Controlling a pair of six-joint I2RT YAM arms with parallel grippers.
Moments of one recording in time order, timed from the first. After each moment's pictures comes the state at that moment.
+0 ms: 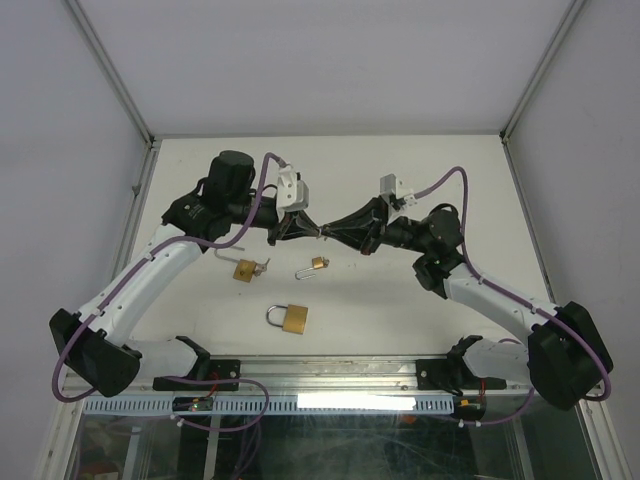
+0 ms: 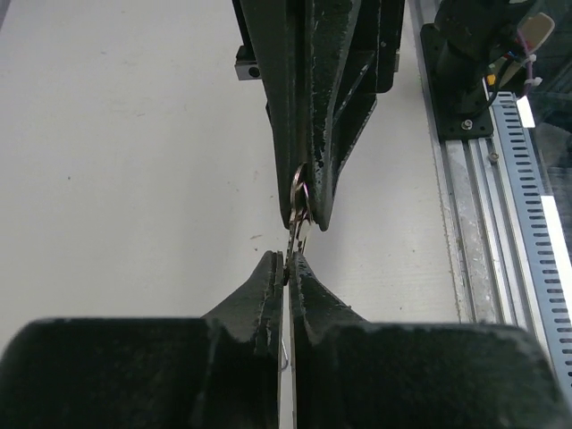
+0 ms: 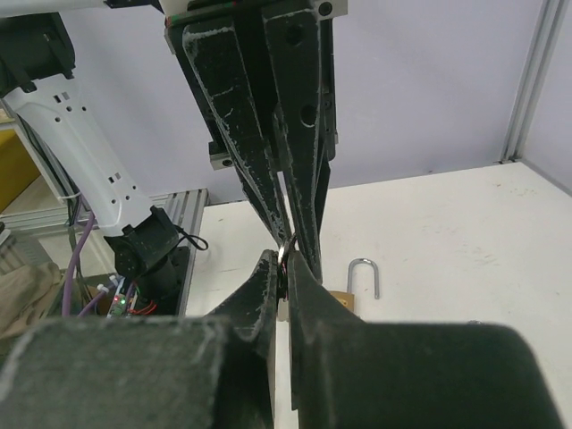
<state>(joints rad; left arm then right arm) -0.57 1.27 1.29 -0.56 0.89 0.54 0.62 1.19 0.65 0.91 -0.80 0.38</state>
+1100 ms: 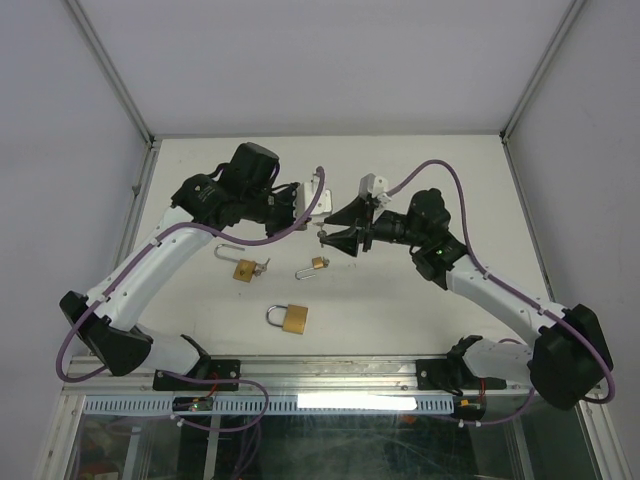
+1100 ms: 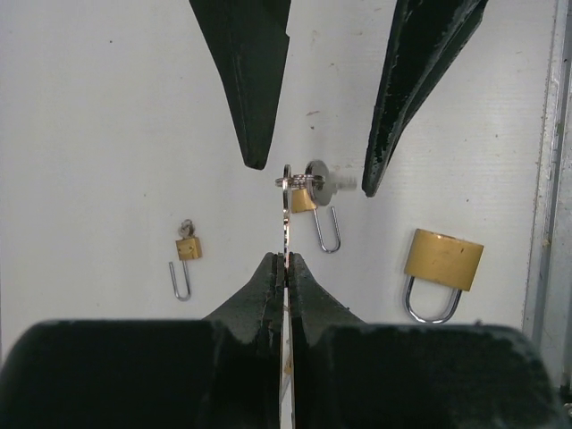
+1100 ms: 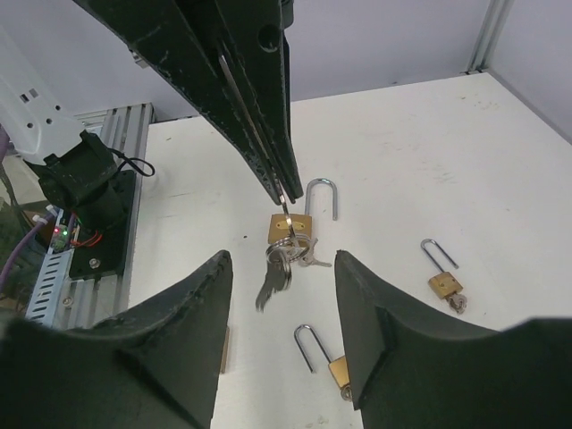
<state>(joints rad) -0.69 1.39 1.57 -0.97 0.45 0.75 0.62 1.17 0.78 0.41 -0.77 0.04</state>
